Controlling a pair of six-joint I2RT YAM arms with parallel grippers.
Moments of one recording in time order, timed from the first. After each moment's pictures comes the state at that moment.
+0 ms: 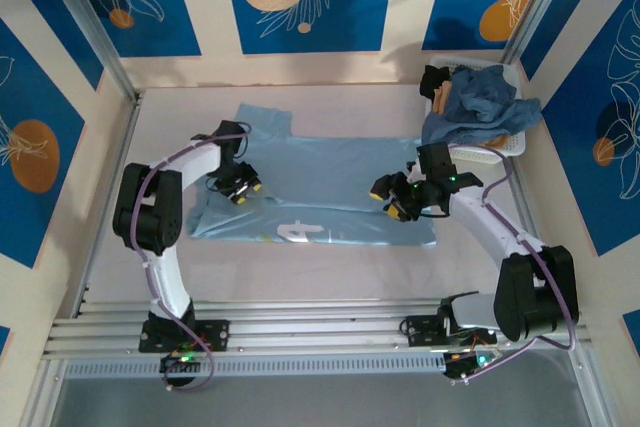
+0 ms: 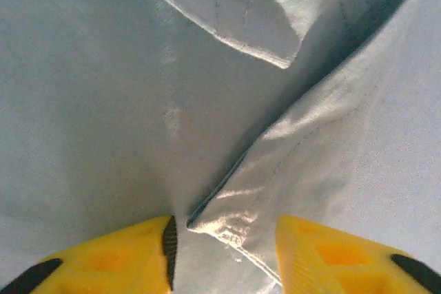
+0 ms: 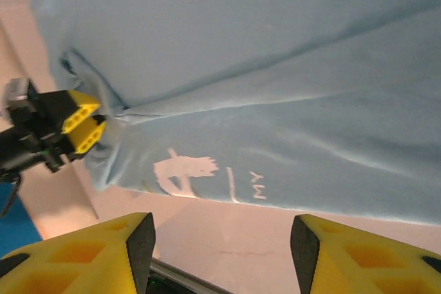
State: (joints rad) left arm -0.24 1.93 1.31 -0.76 0.19 -0.91; right arm 0.21 1.30 0.85 -0.58 -0.56 0.87
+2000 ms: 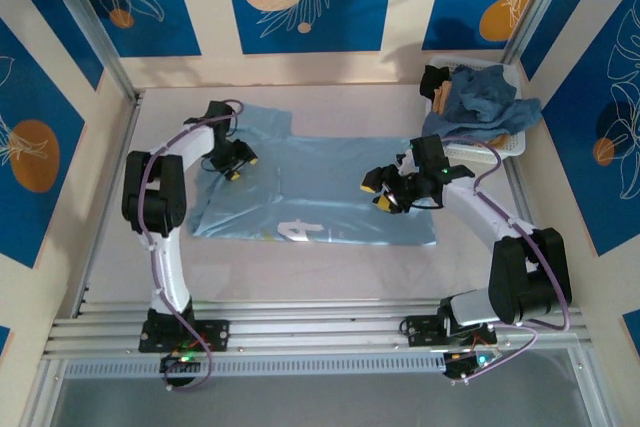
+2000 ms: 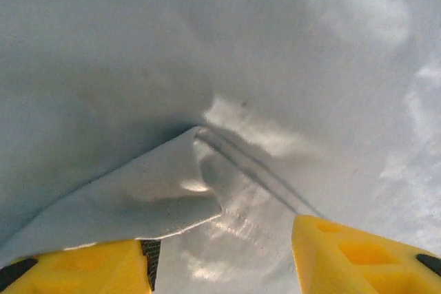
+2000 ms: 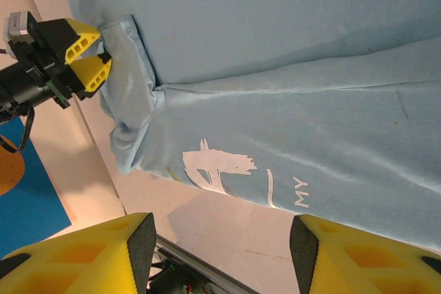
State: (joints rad) left arm -0.14 2.10 1.57 -0.73 0.23 -0.78; right arm 0.23 1.39 0.90 -0.52 -0.64 0.87
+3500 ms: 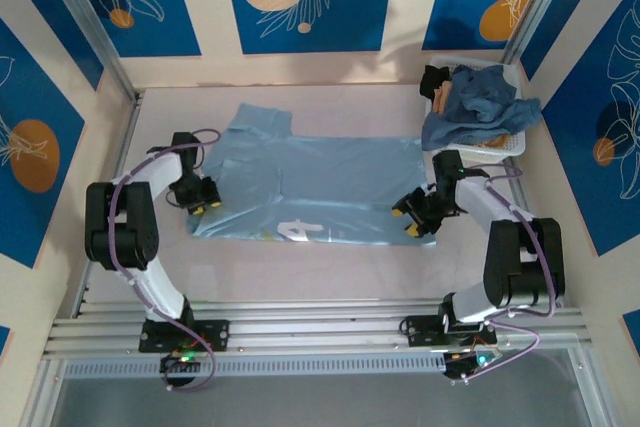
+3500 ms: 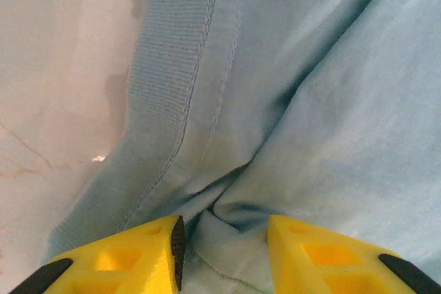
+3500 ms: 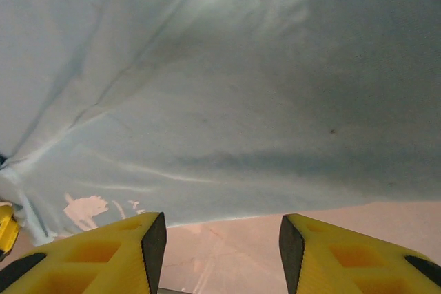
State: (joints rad) left arm 0.01 1.77 1.13 -0.81 0.11 -0.37; right arm 0.03 1.49 0.84 -0.81 -0.48 0.82
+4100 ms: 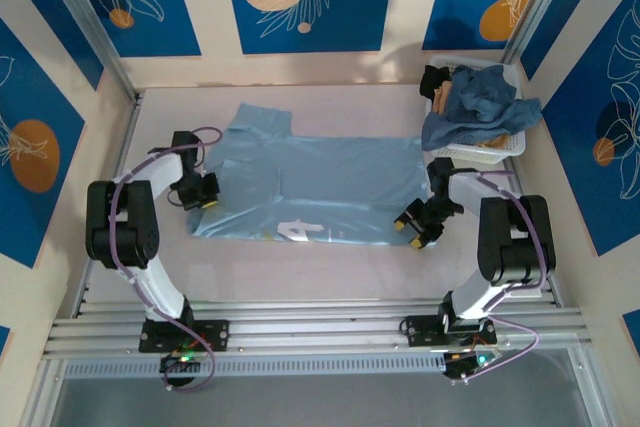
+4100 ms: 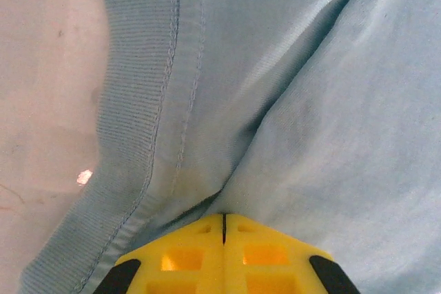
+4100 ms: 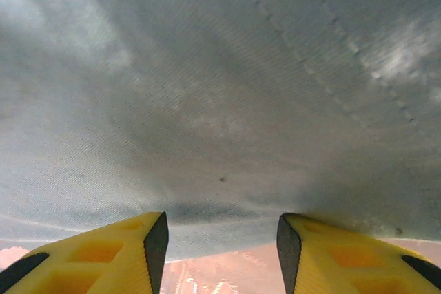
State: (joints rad) left arm 0.01 1.78 1.13 -0.76 0.14 -0.37; right arm 0.03 1.62 0.86 -0.88 -0.39 0.82
